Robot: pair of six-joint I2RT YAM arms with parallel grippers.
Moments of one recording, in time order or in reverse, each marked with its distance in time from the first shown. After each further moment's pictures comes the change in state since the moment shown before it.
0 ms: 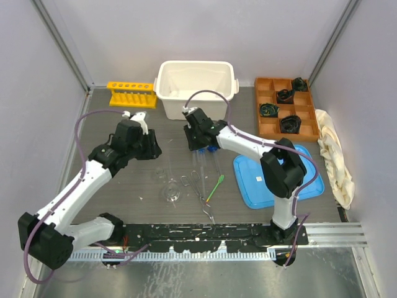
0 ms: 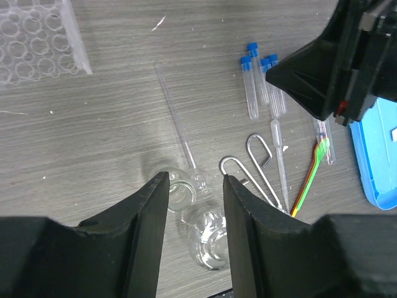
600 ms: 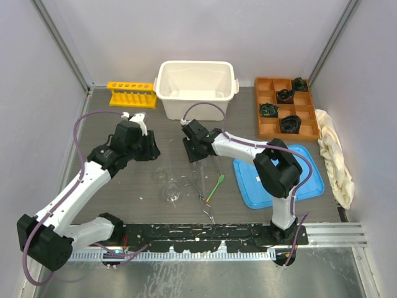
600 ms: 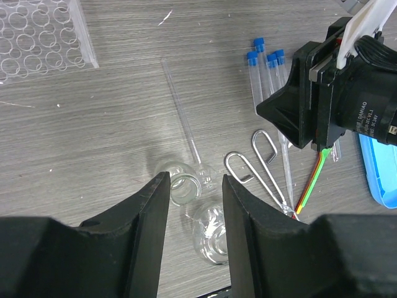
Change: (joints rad) left arm 0.000 -0.042 -0.002 -0.032 -0.023 0.007; right arm 0.044 0.040 -0.056 -0.028 -0.010 0.054
